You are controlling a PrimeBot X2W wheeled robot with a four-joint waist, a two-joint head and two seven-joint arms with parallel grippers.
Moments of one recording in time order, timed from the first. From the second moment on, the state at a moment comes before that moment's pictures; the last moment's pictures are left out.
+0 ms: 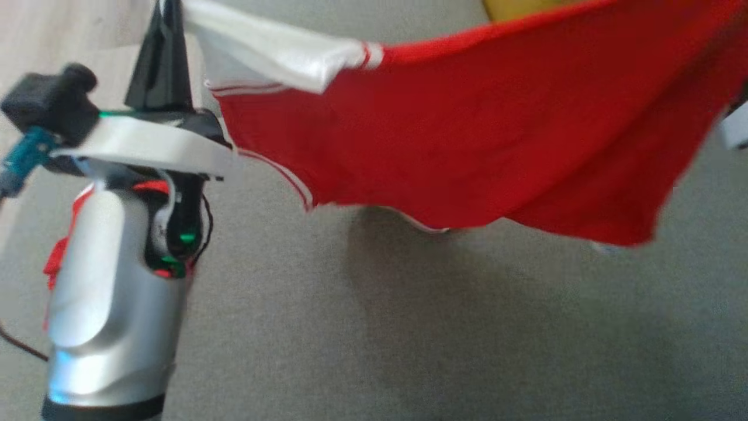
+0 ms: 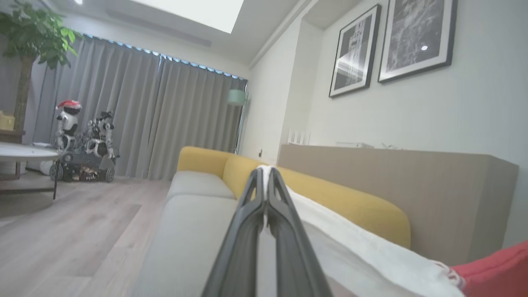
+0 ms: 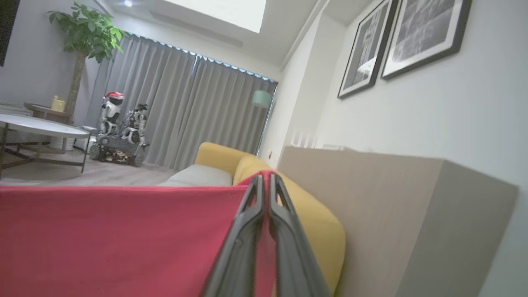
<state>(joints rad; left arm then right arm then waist) -0.54 0.12 -0.20 0.11 -0.43 0.07 -0.11 -0.55 -0.36 -0.03 0.01 0.08 0.13 0.19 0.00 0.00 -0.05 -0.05</state>
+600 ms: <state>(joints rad) -0.73 0.16 -0.17 -0.12 -0.50 0.14 0.19 -0.63 -0.26 -0.14 -0.06 0.06 0.13 0.43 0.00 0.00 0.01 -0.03</state>
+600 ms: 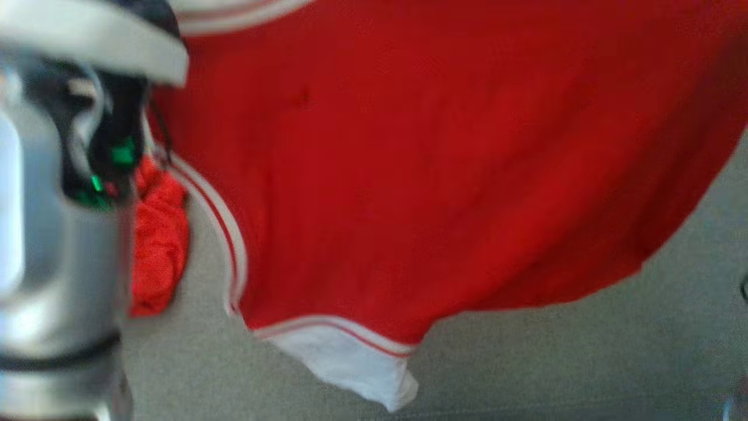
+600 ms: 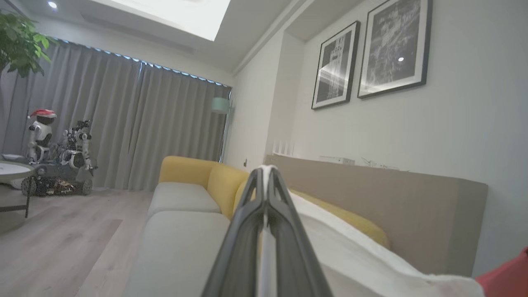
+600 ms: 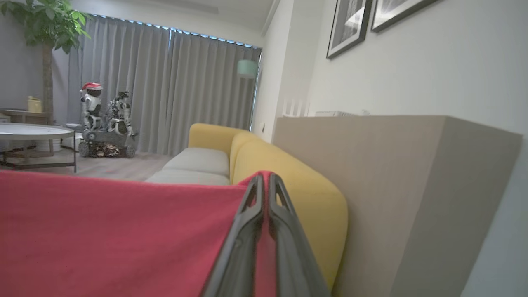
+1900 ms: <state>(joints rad) -1.10 0.11 -0.35 1.00 -0.38 -0.12 -0.25 -1.16 -0.20 0.05 1.18 0.26 0.13 -0.21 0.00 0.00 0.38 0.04</state>
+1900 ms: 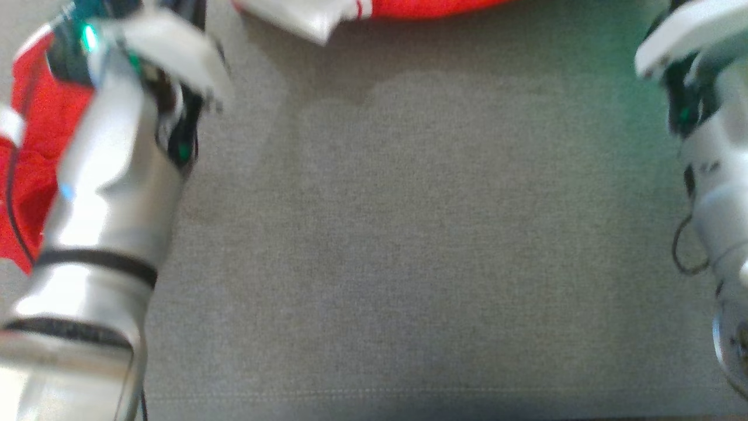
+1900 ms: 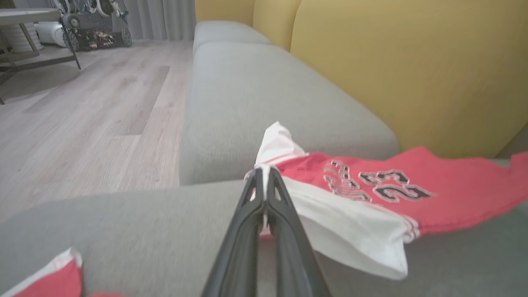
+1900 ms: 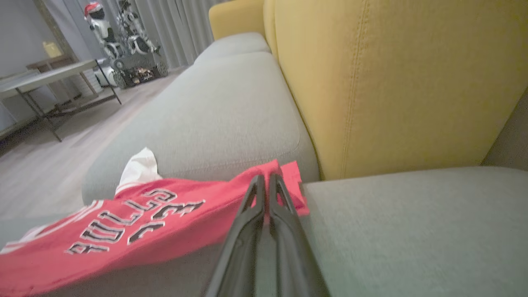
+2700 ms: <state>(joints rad) -0.47 0.35 -0.73 0.64 -0.67 -0.13 0.02 -0.67 -0.38 0.58 1.06 0.52 0.13 0.04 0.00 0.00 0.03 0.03</state>
